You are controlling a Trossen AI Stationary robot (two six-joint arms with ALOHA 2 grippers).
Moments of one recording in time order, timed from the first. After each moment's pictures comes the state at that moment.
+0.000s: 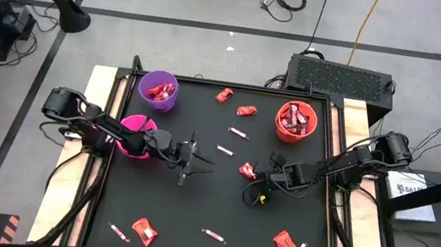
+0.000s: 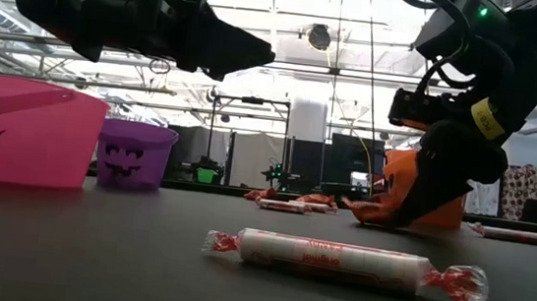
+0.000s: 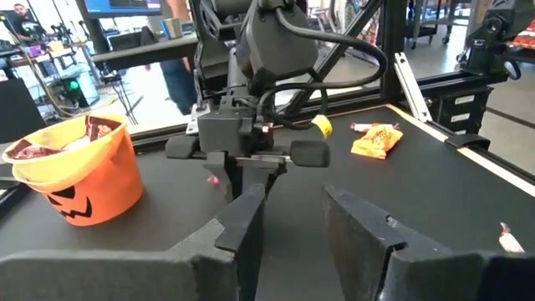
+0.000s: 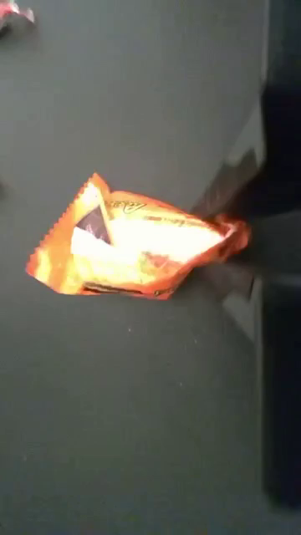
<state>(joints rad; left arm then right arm) -0.08 1.56 0.52 0.94 0.09 0.16 0.25 1.55 0.63 -0.16 0.36 0.58</state>
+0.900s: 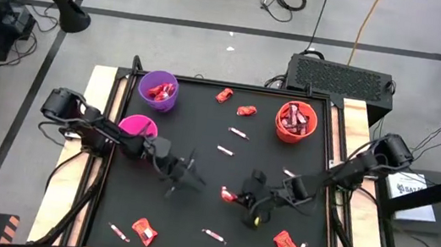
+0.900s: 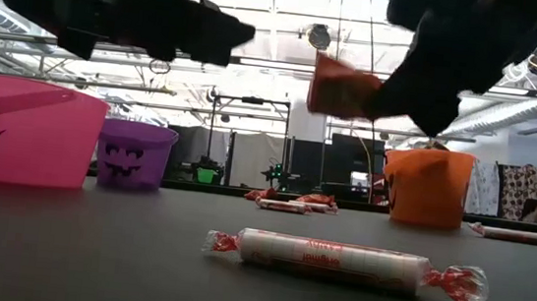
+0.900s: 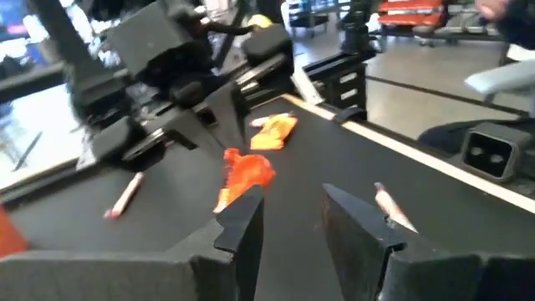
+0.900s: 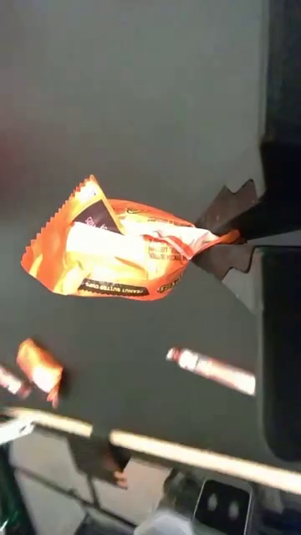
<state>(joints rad) -0.16 1.56 0.52 0.88 0.31 0.30 0.44 1.55 0.78 0.10 0.28 0.61</state>
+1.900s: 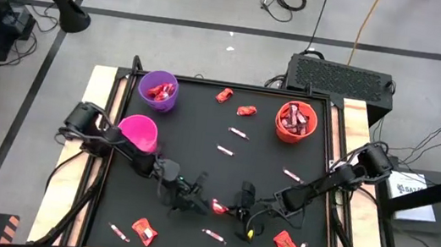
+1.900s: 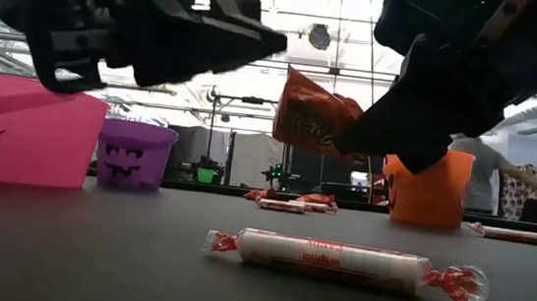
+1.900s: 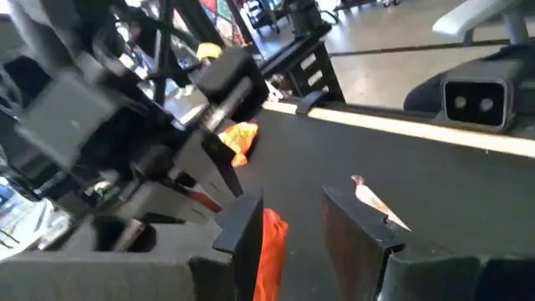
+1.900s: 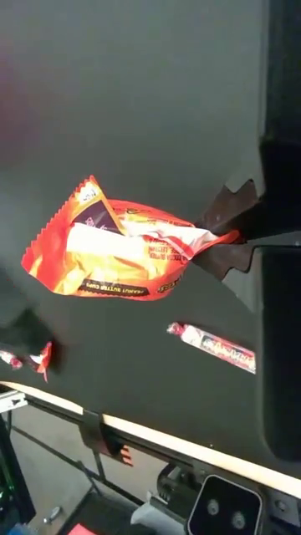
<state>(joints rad) -0.30 1.83 0.65 0.99 0.26 0.56 0.50 1.77 0.78 0.40 0.31 0.59</state>
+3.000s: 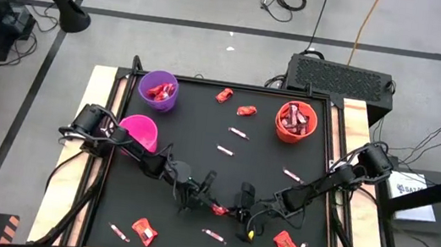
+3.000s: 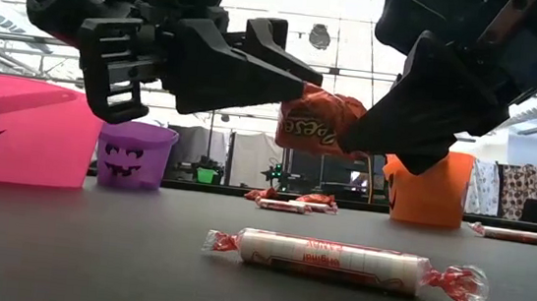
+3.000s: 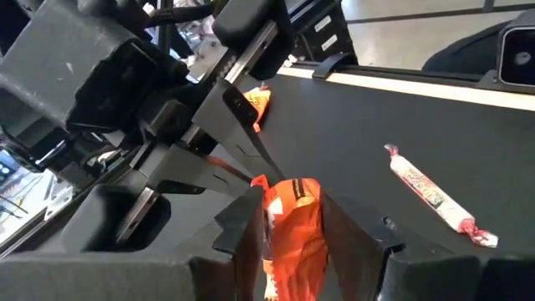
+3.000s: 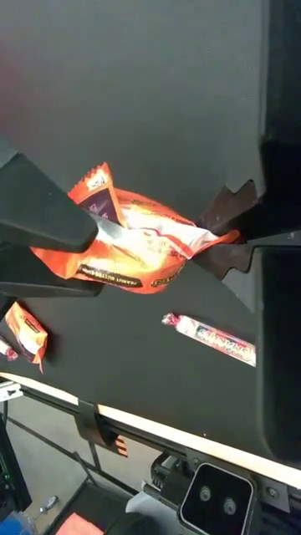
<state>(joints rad) -0.27 1.89 0.76 0.87 0.23 0.59 0.50 1.77 0.78 0.41 0.28 0.59</state>
